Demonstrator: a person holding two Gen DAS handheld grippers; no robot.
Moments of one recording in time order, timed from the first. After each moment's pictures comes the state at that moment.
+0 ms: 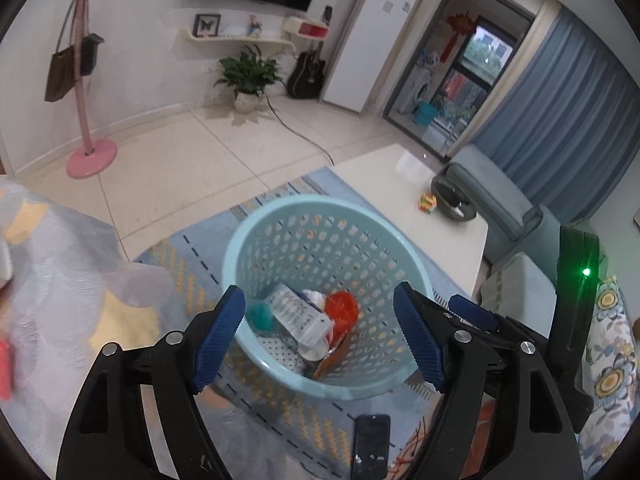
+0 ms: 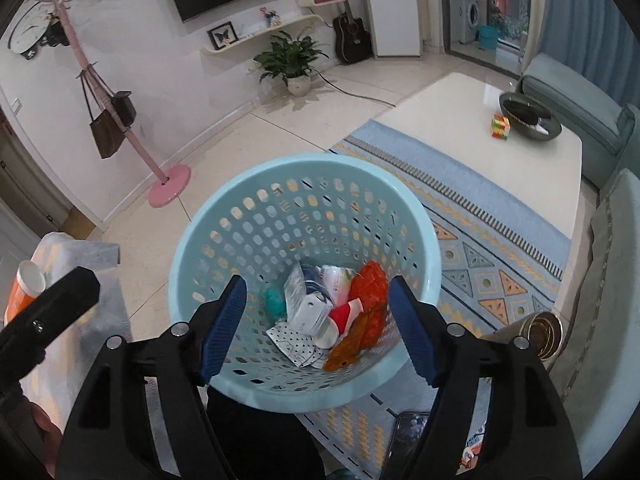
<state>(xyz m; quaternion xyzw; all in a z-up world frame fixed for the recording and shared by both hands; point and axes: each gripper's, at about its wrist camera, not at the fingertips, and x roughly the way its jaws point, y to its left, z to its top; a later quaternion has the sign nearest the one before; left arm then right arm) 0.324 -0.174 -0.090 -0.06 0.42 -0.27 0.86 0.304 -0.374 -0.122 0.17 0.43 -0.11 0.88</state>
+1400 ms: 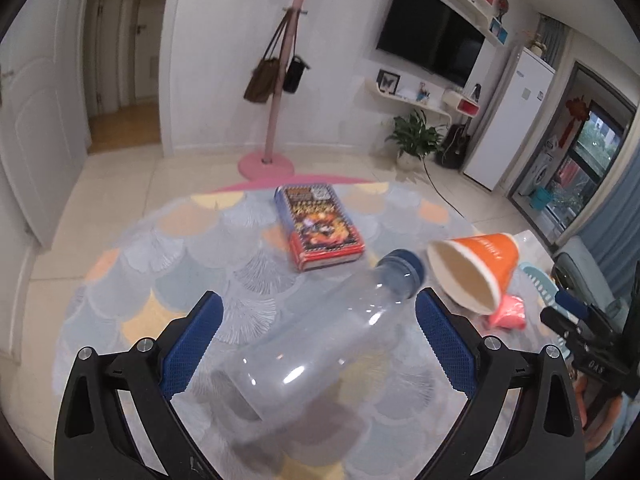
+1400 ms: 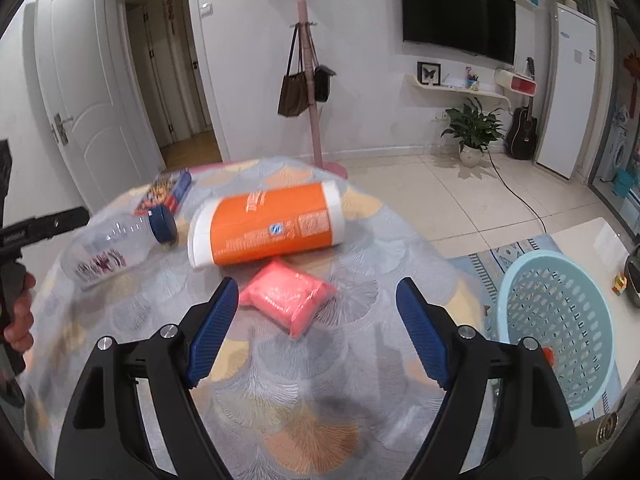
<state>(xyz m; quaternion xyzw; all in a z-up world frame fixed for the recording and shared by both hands) 0.276 0.251 -0.050 -0.11 0.38 -0.05 0.92 0.304 -0.051 -0.068 0.00 0.36 0.14 0.92</state>
